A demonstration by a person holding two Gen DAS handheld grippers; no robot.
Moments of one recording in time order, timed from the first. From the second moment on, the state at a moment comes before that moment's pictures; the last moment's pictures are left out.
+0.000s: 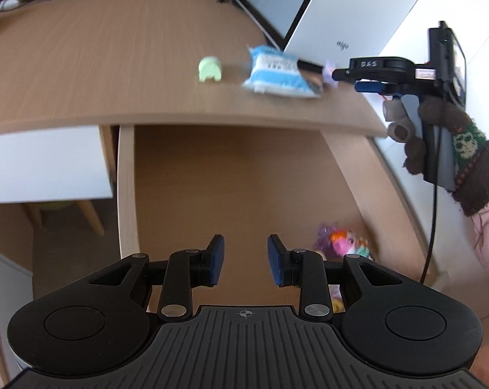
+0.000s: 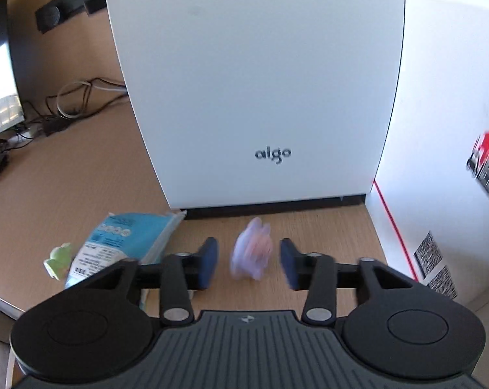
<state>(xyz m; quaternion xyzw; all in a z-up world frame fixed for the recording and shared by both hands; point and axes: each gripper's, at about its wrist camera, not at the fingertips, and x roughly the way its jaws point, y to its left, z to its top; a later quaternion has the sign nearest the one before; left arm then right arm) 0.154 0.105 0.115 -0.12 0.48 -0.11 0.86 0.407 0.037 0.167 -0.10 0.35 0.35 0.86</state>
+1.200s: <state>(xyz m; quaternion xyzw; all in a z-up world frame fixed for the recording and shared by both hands) 0.220 -0.003 0.026 -0.11 0.64 -0.13 0.75 0.235 -0.128 0.133 -0.11 0.49 0.30 0.81</state>
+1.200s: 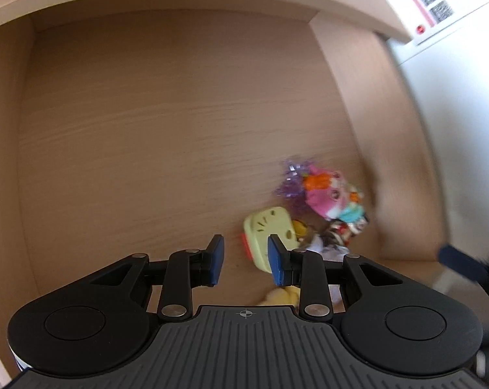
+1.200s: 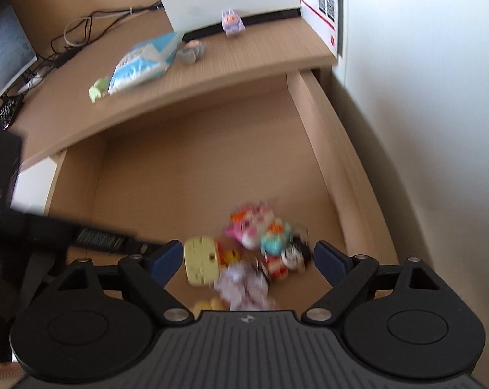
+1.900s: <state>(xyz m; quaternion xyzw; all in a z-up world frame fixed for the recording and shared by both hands) 0.219 -0.047 0.001 -0.07 0.64 -0.15 0.75 0.190 -0.163 0.135 -0.16 0.46 0.25 0.83</state>
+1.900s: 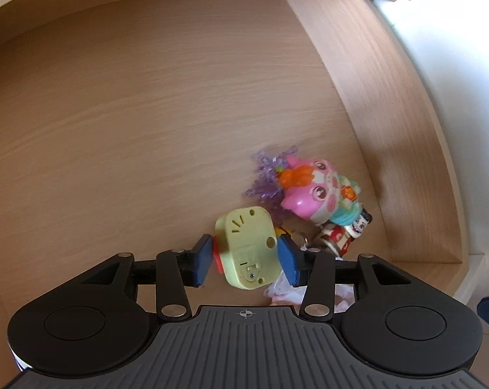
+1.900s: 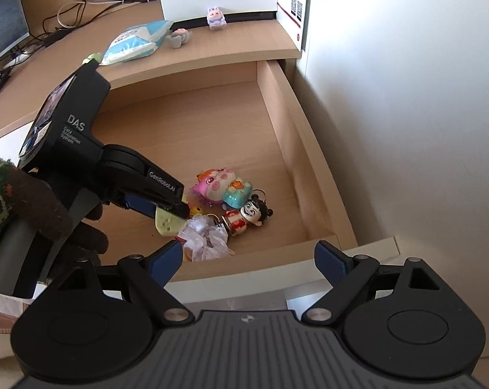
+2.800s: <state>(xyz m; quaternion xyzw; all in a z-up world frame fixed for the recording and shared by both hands) 0.164 0.101 0.075 -0.15 0.58 -0.13 0.79 0.239 -0.108 0.121 -0.14 0.54 0.31 0.77</state>
